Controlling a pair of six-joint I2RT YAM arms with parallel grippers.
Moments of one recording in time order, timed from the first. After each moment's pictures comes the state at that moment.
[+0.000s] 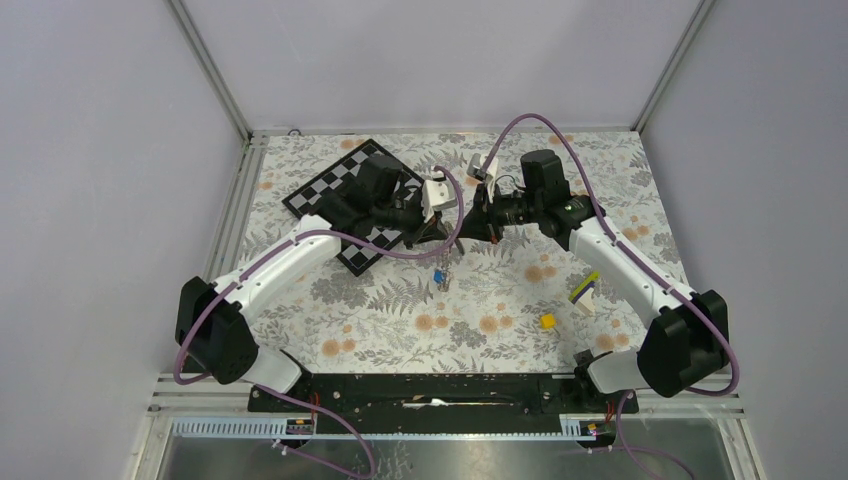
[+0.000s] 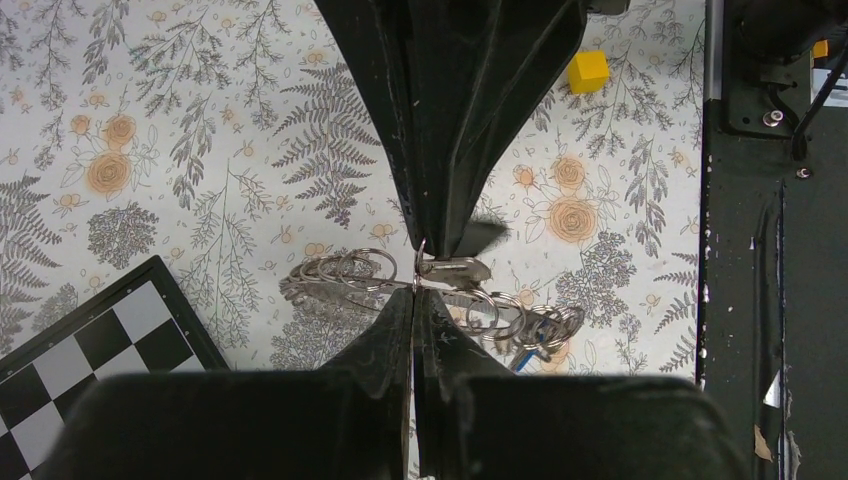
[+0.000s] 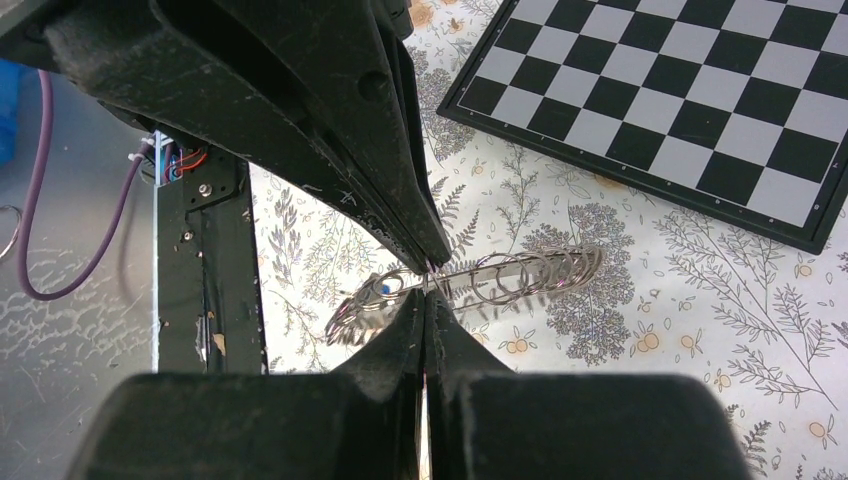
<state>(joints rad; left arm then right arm) -0.64 1.46 1.27 -0.44 0.67 0.45 0.44 1.40 1.14 -0.35 -0.91 -0.22</state>
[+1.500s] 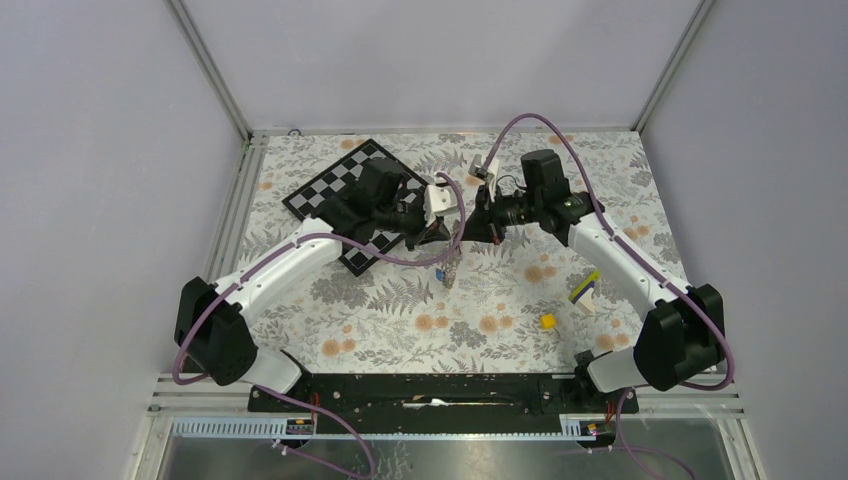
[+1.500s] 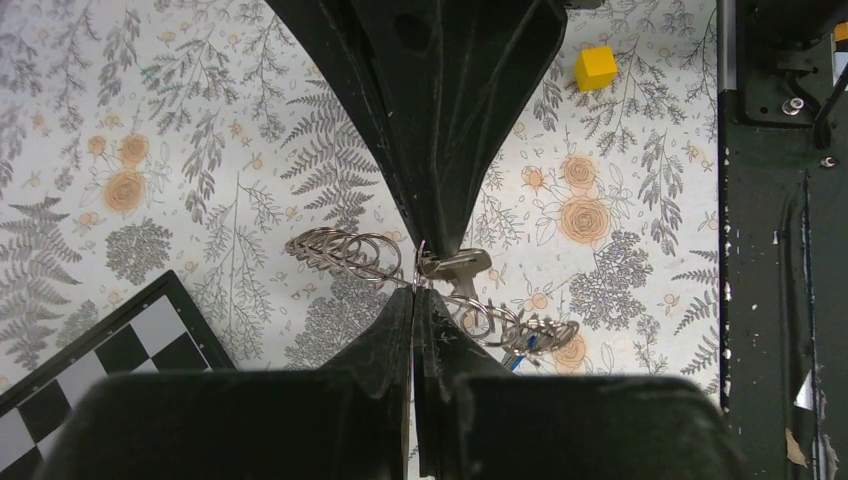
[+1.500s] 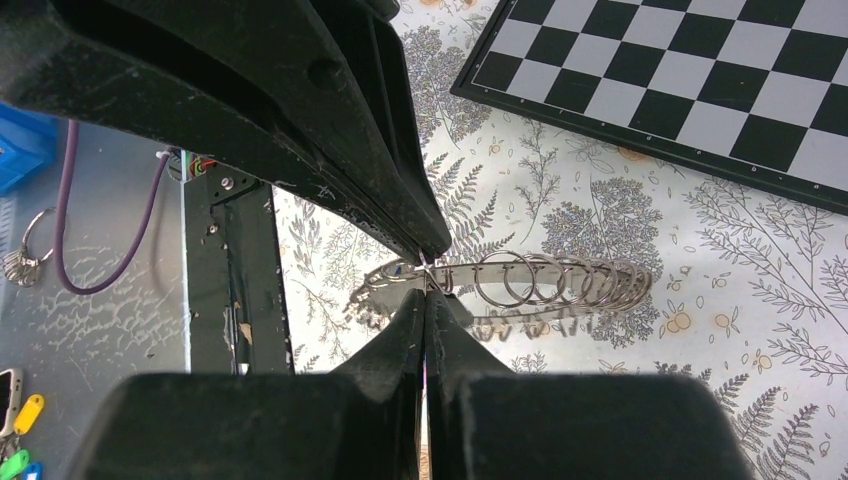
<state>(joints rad) -0.65 1.46 1.24 -0.41 0.66 0.48 0.42 1.43 1.15 -0.39 -0.94 -0.20</state>
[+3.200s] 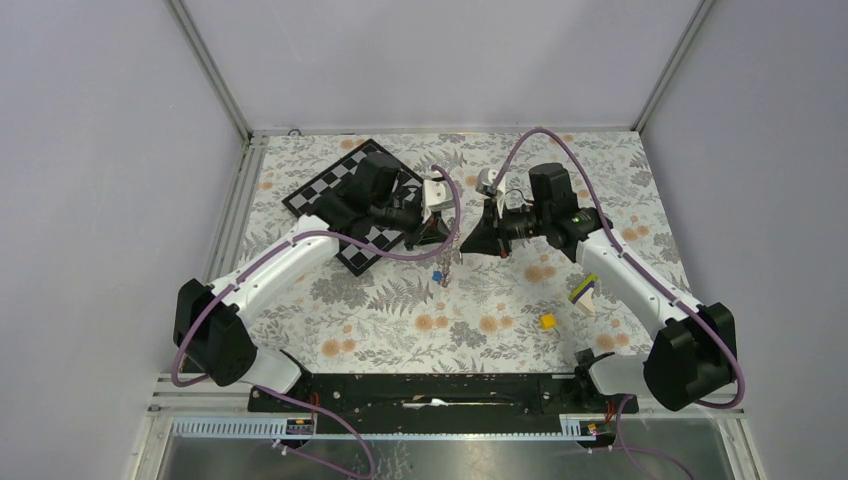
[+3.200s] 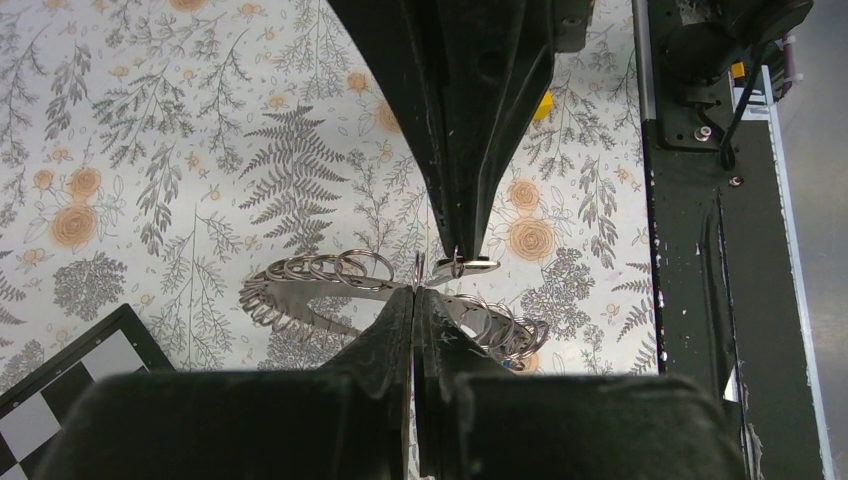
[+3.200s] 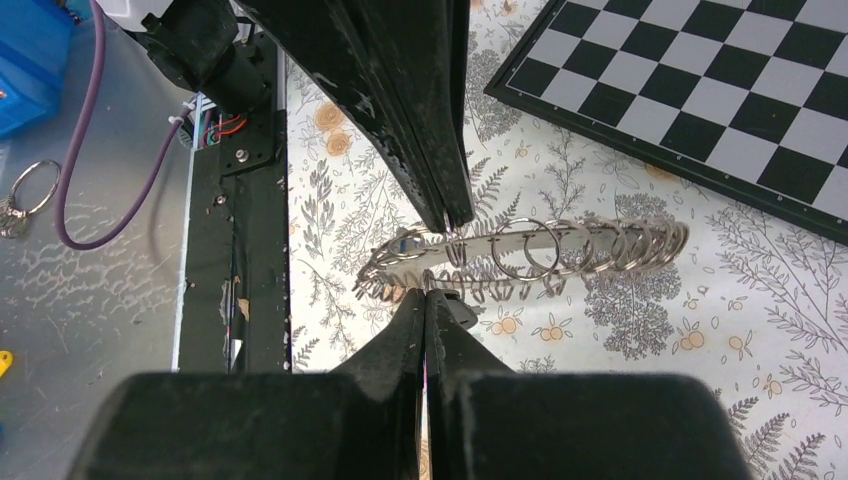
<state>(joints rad) -0.64 1.45 1.28 -0.43 0.78 0.44 0.41 1.33 1.03 -0.36 -1.02 -0.29</state>
